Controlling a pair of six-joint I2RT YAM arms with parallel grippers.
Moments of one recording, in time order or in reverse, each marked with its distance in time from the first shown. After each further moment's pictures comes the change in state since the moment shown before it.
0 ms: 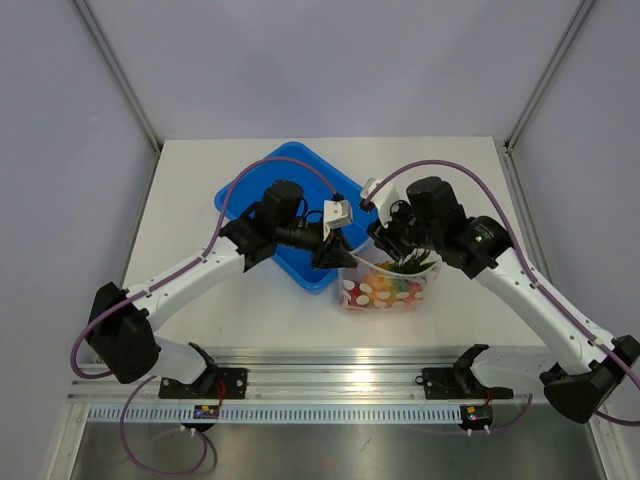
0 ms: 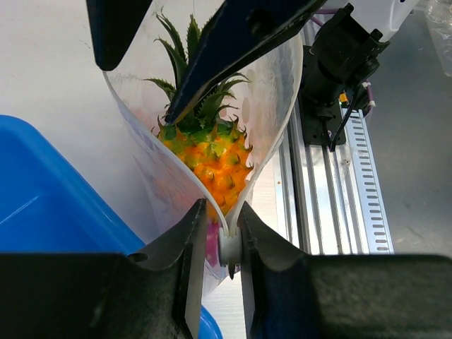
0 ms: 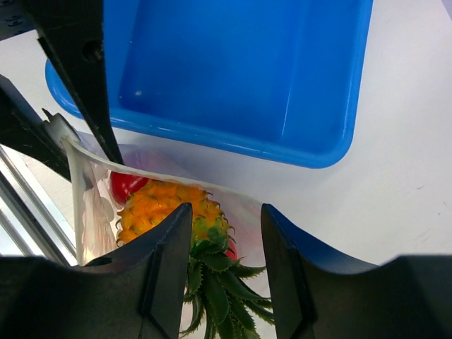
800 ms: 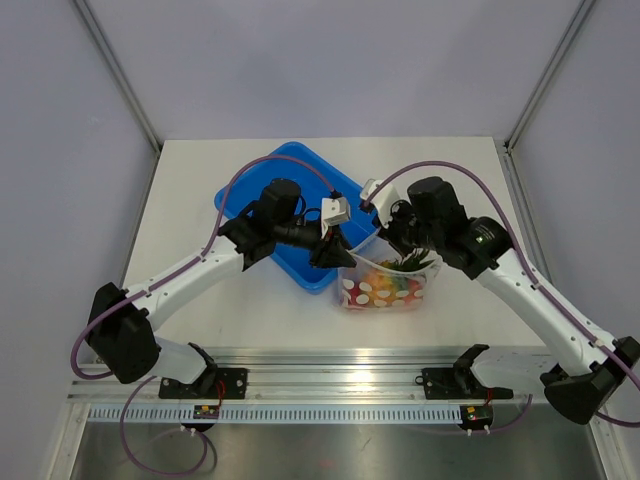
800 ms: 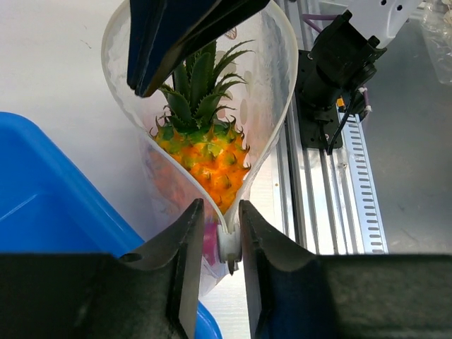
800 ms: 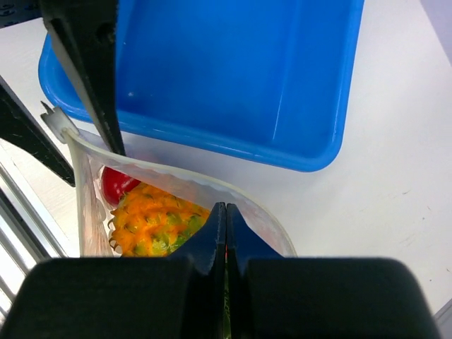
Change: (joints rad) left arm 0.014 0.000 0.000 0.009 0.015 -0.019; right arm -0.001 0.018 0.007 0.008 0.009 -0.039
